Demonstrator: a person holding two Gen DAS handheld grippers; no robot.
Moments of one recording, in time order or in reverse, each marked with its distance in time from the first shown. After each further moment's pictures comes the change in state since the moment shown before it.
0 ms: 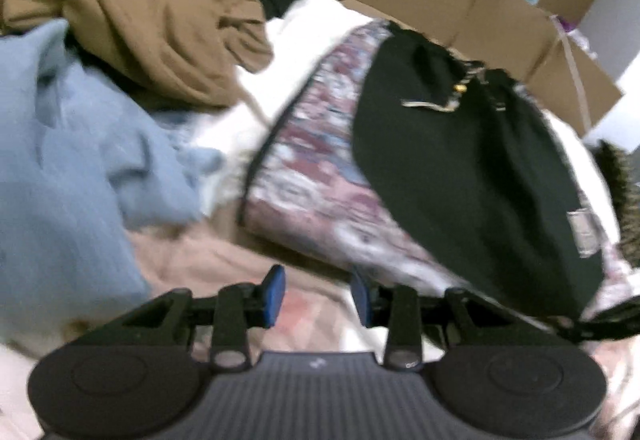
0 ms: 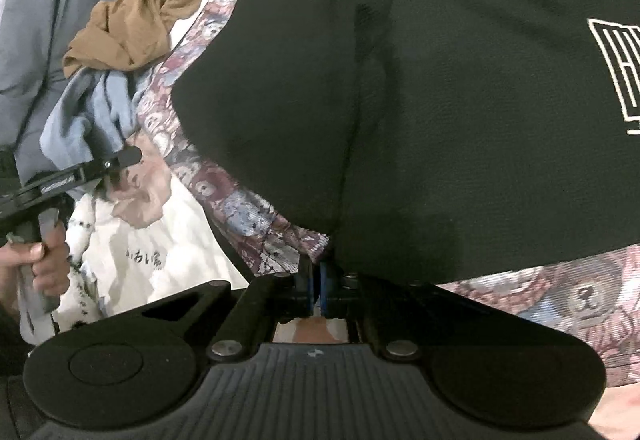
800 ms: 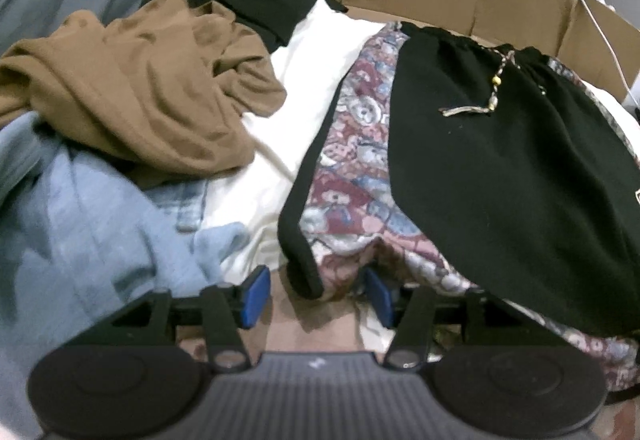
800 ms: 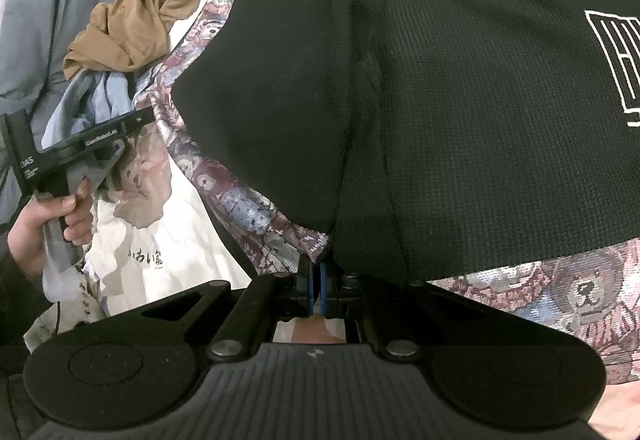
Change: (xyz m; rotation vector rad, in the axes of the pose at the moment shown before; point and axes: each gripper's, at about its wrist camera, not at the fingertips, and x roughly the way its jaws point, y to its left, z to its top) left arm 0.032 -0.009 0.032 0.180 -0.076 0.154; right arm -0.001 0.002 -0.003 0.004 0.001 0.008
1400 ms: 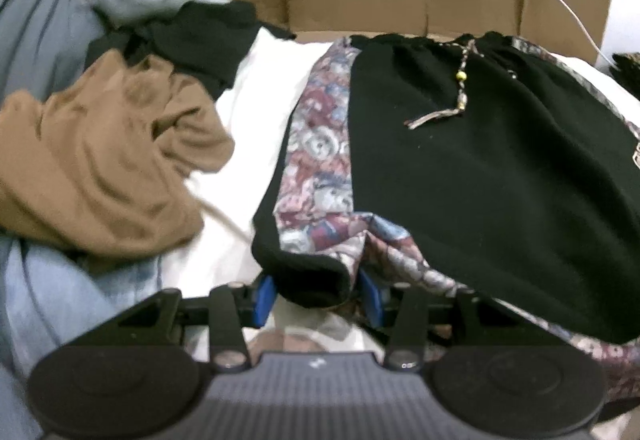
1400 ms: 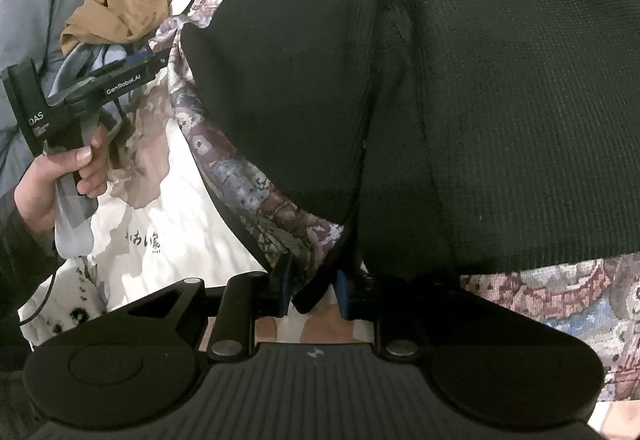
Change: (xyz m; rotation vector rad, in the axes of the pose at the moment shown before) left arm 0.023 -0.029 0.019 0.194 -0.096 -0.008; right arm 0.030 0.007 -0.003 -0.011 0.069 0.028
